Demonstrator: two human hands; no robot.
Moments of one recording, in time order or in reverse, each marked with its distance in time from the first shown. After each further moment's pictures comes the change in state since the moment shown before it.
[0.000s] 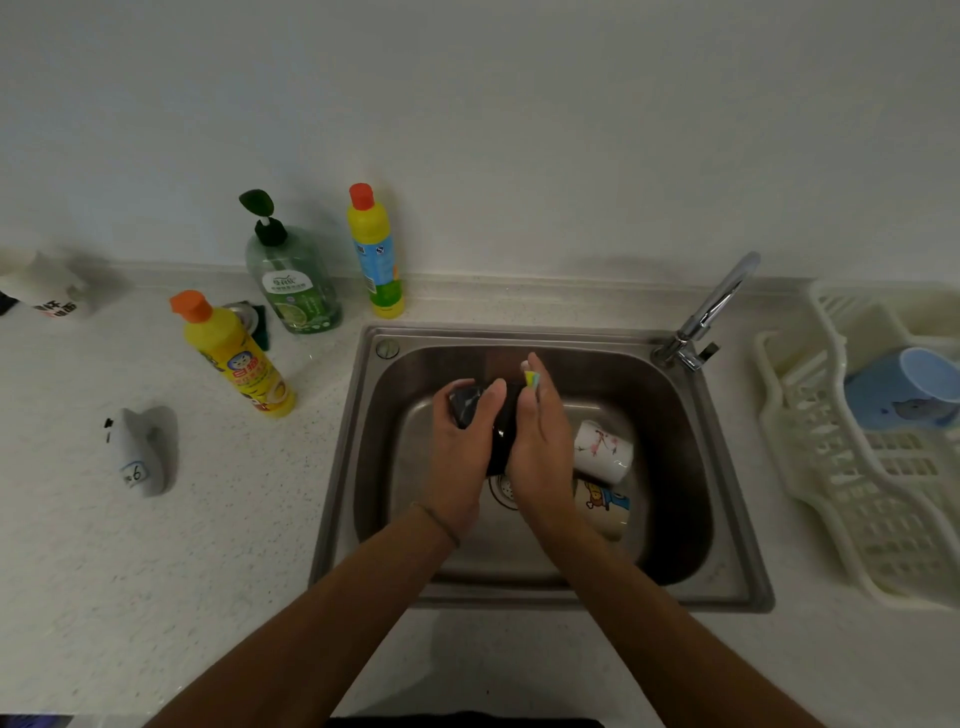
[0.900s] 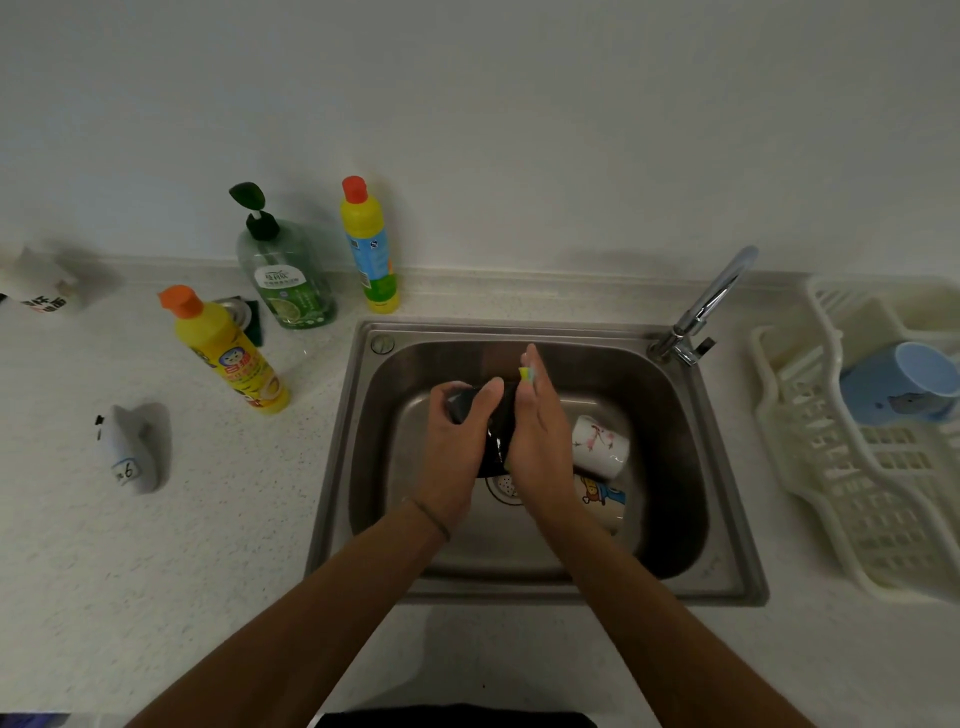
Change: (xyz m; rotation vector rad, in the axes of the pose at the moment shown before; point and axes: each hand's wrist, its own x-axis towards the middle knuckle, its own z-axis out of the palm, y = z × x) left_hand 0.004 -0.001 -0.001 0.044 -0.007 -0.039; right_hand 0.003 -0.004 -0.007 0.015 -0.076 0.036
